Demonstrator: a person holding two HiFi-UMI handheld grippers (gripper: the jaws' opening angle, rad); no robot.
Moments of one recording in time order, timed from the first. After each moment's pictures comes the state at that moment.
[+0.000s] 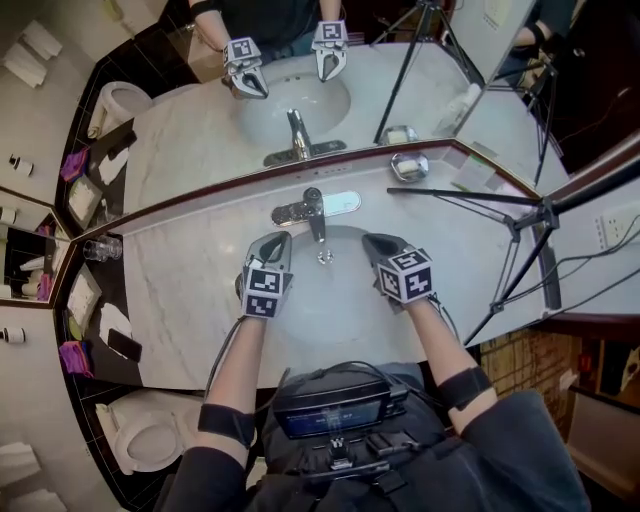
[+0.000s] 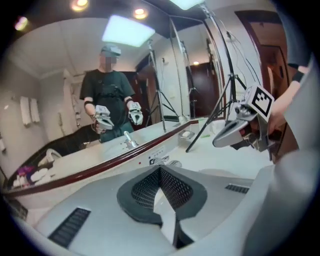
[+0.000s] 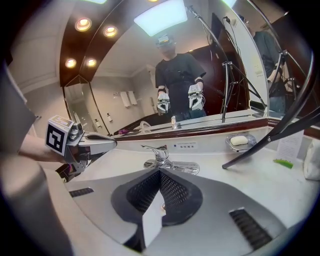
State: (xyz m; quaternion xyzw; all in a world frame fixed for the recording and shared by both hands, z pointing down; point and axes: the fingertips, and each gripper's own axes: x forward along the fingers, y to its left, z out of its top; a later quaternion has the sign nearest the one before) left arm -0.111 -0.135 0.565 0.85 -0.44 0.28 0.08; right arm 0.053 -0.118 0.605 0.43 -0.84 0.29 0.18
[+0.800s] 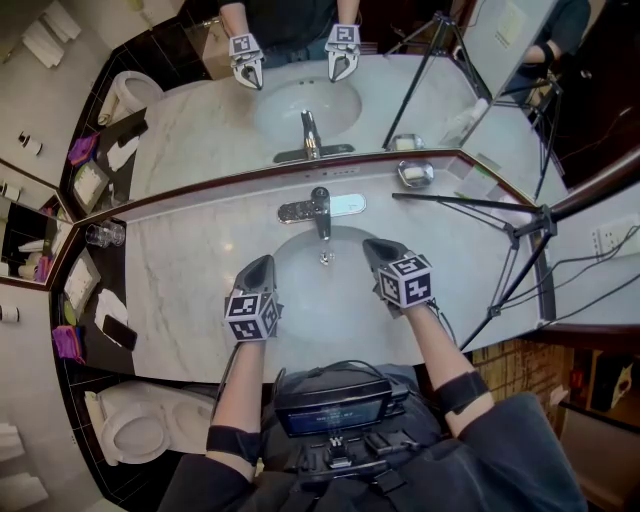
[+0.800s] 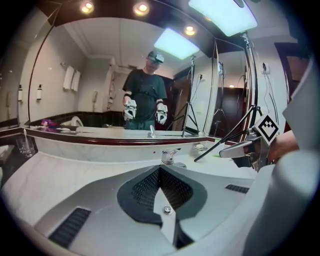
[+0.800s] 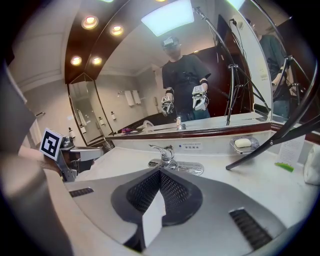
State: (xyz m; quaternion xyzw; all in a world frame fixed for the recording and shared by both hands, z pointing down) left arm -0.187 -0.077 0.574 0.79 -0.56 0.16 0.21; right arm 0.039 -0.104 0.595 0.42 -0.85 0.27 0.18
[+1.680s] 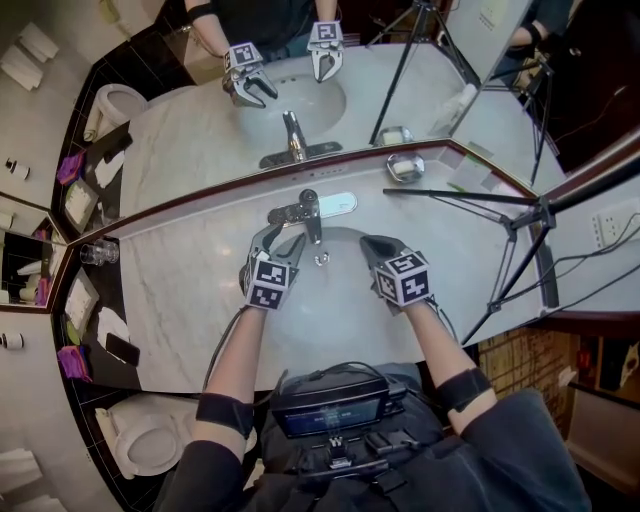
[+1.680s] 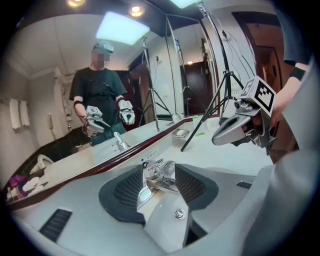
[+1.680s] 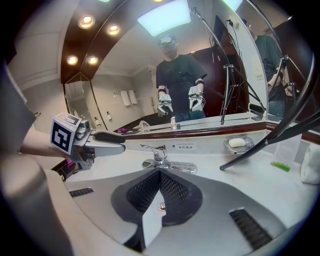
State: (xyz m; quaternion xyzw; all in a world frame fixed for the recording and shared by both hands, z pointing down) left arm -0.090 -0.149 0.581 0.87 -0.40 0.29 0.07; right arm 0.054 -0.116 0.604 0.43 -0.84 0.27 0.18
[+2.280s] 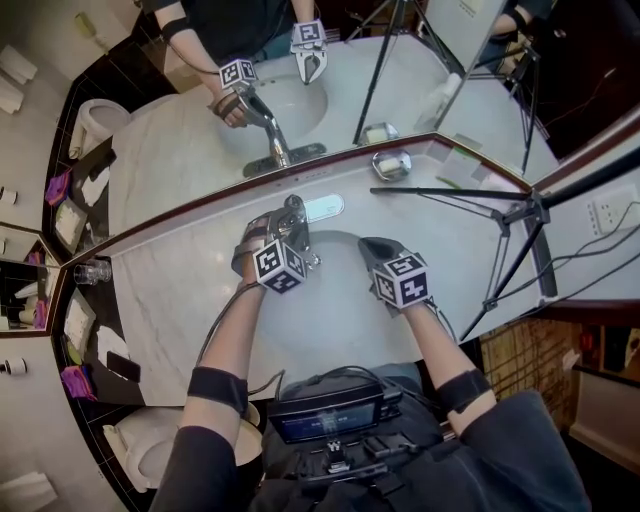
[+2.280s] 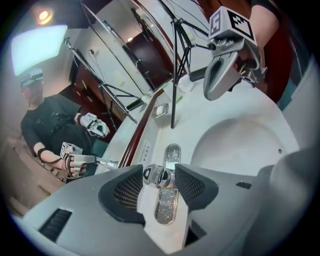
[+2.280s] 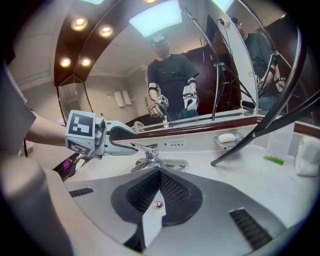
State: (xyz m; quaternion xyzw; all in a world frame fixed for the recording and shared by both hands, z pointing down) left arm -0.047 -0.191 0.630 0.82 -0.25 0.49 -0.16; right arm 0.079 -0.119 0.616 0.46 -0.82 0.29 0.18
